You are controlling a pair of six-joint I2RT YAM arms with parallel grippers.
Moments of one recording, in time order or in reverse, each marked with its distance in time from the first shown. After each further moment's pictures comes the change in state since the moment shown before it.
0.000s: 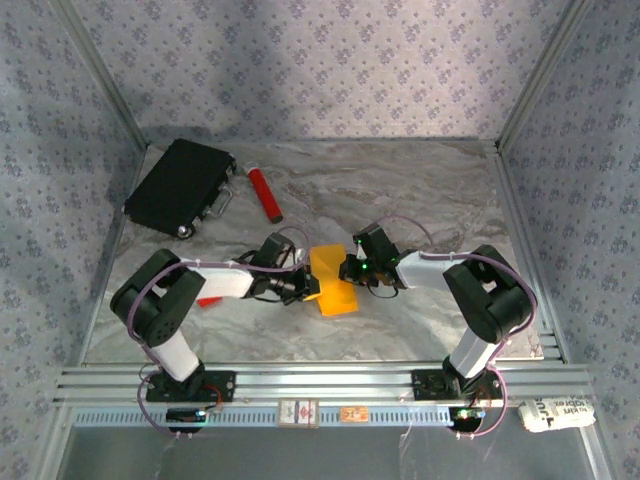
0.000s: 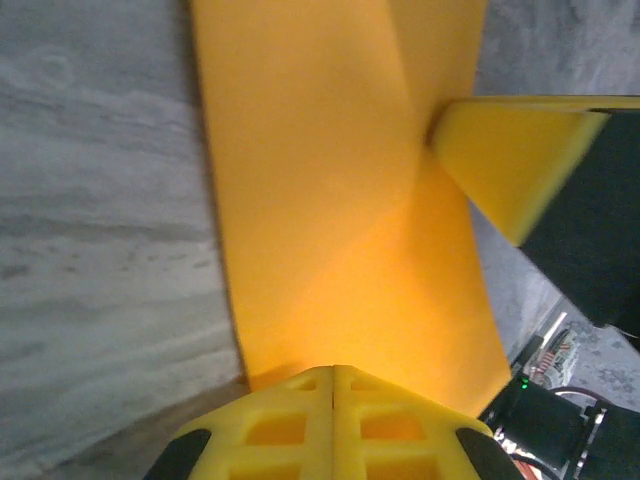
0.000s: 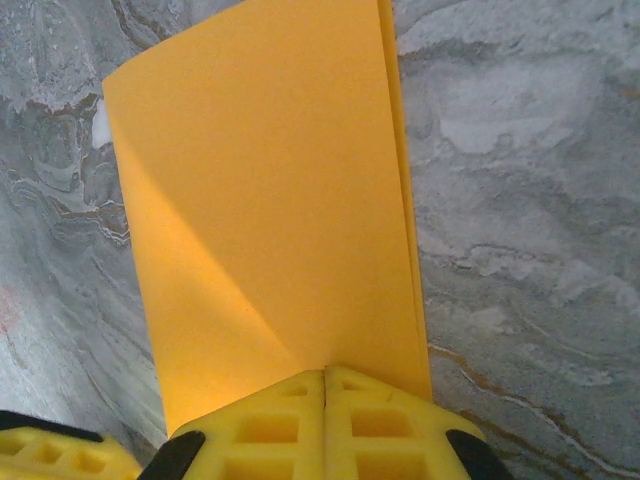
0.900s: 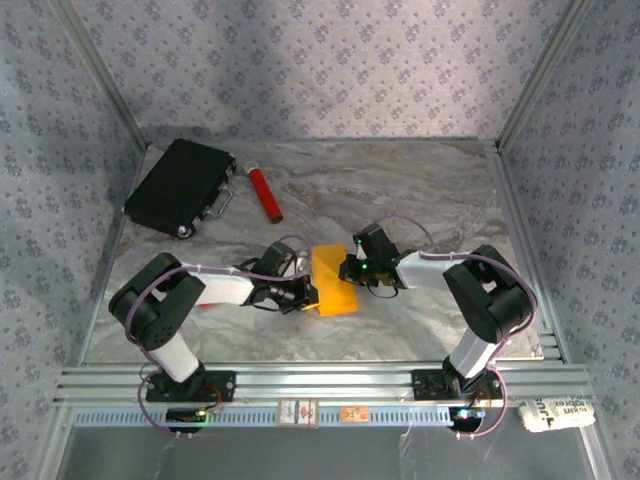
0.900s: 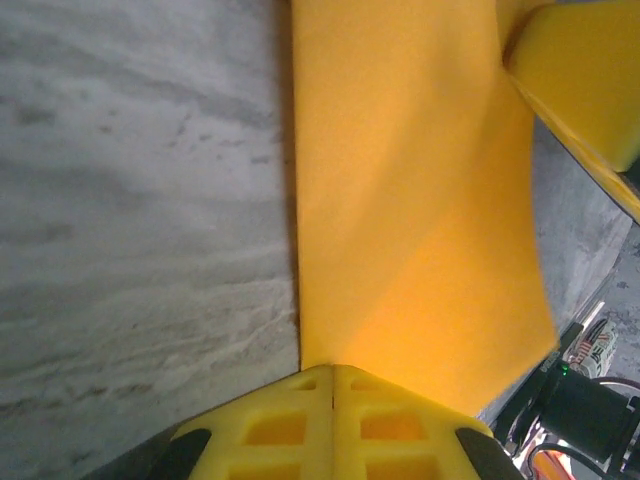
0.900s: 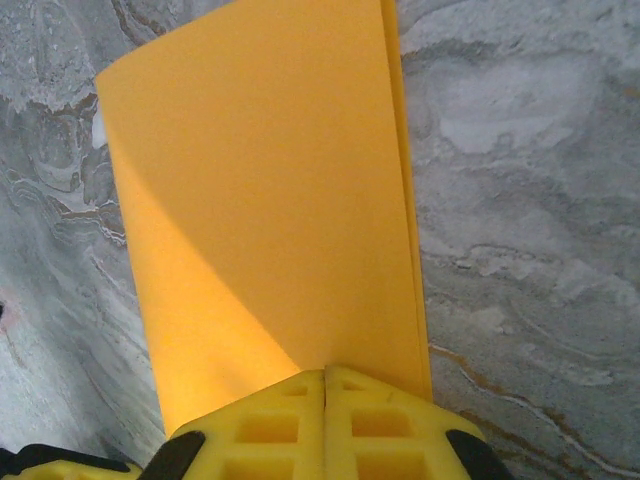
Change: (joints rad) left arm -0.043 -0.020 -0.050 -0.021 -0.041 0.004; right arm 0.000 0.000 0.000 0.001 0.000 0.000
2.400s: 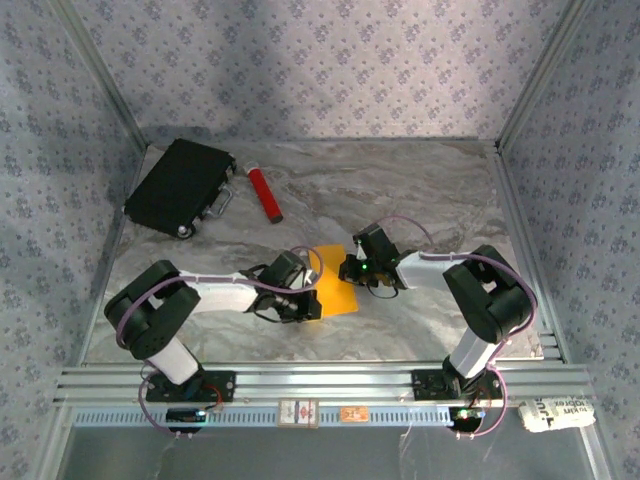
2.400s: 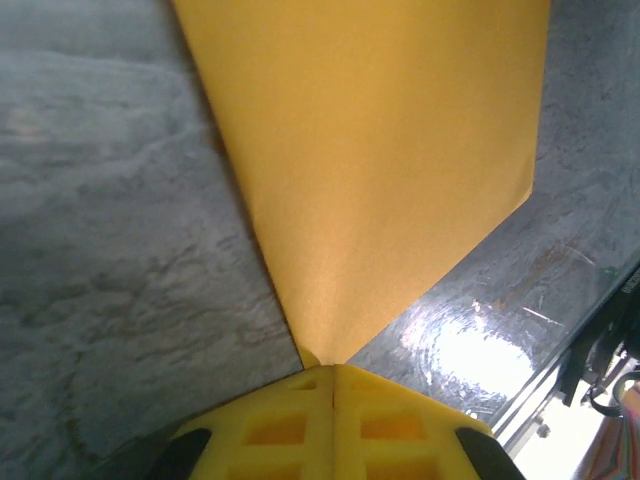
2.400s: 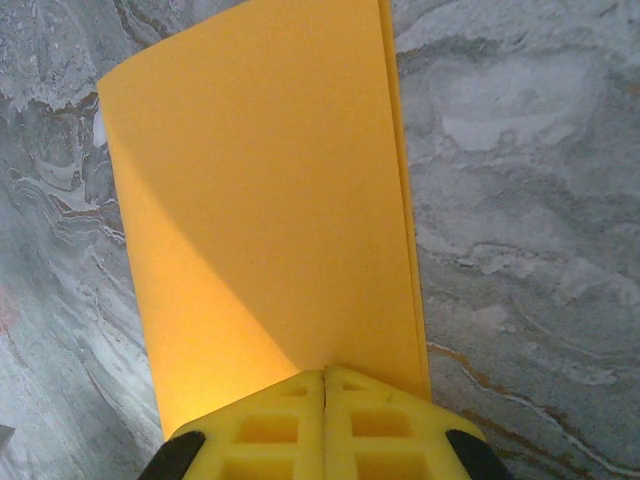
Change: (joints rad) left arm -0.105 -0.042 0.009 -0.135 -0.045 0.140; right arm 0.000 0.000 -0.004 0.004 -0.001 0.000
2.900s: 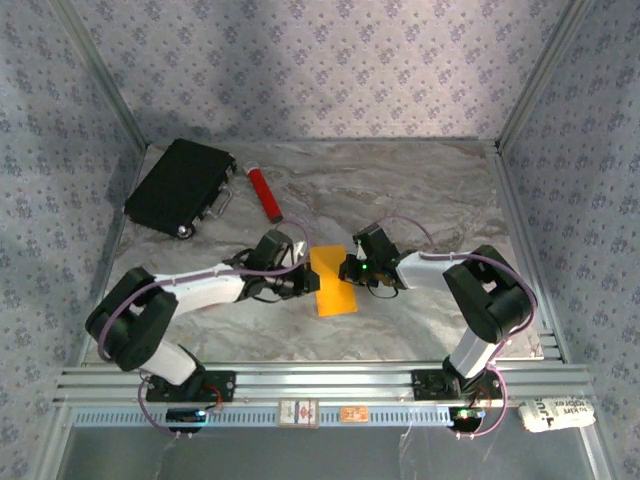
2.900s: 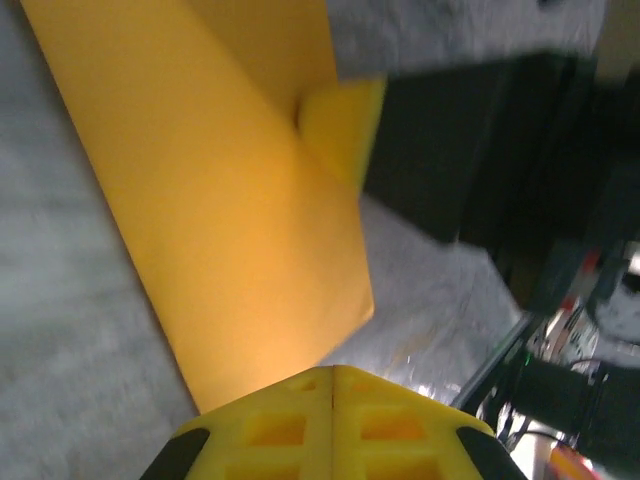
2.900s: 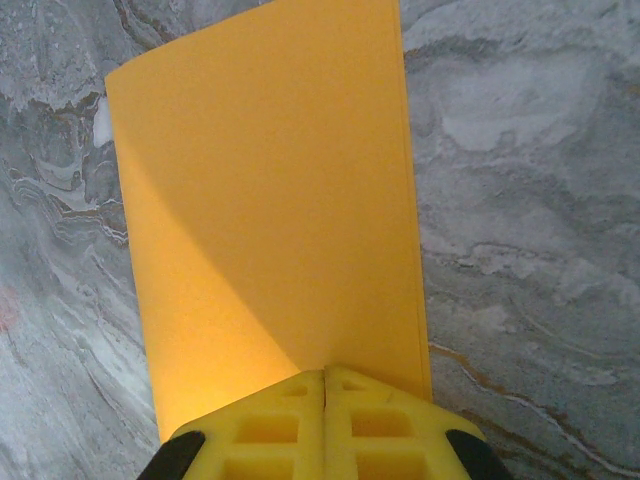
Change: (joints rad) left arm 0.123 -0.081 0.061 0.066 0.010 -0.034; right arm 0.000 0.001 0.000 0.002 0.000 0.000
